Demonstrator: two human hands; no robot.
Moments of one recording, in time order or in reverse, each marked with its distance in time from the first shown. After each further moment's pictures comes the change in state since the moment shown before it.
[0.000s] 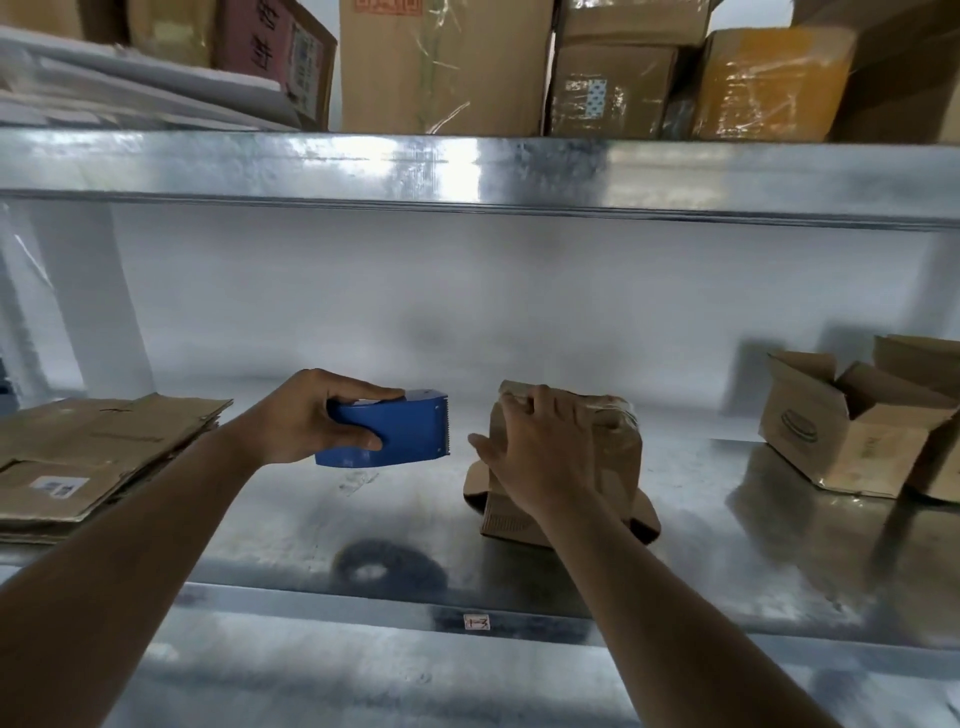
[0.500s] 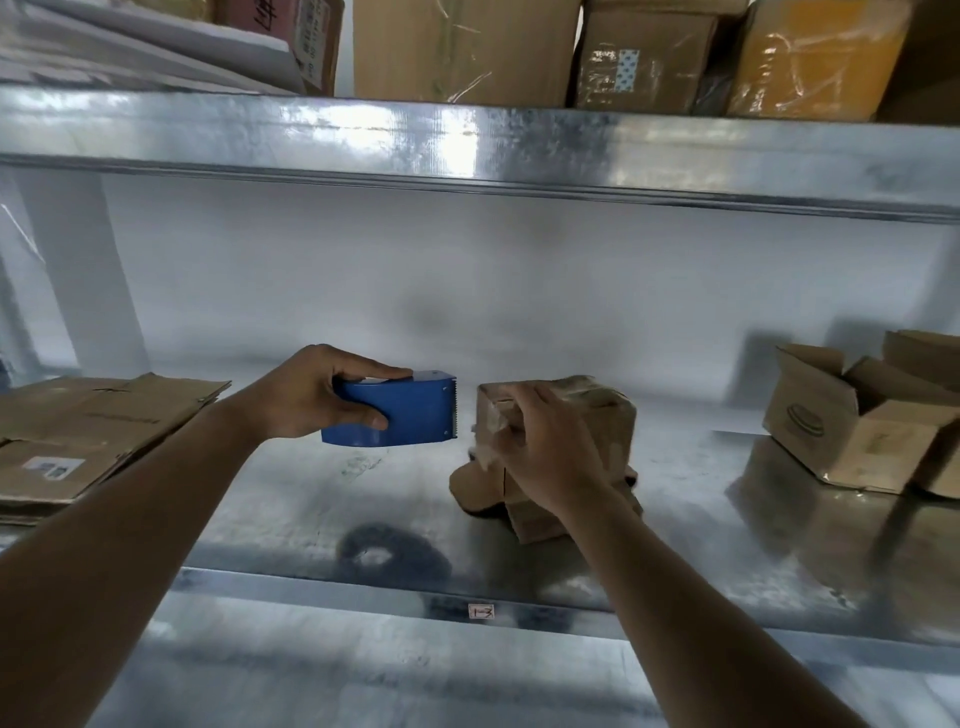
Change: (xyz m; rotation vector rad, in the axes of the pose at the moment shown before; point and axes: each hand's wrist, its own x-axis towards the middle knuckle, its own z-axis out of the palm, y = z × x) left_hand 0.008 -0.001 -0.008 -0.001 -0.016 -0.003; right_hand -0.001 0.006 0.008 0.466 0.026 -0.057
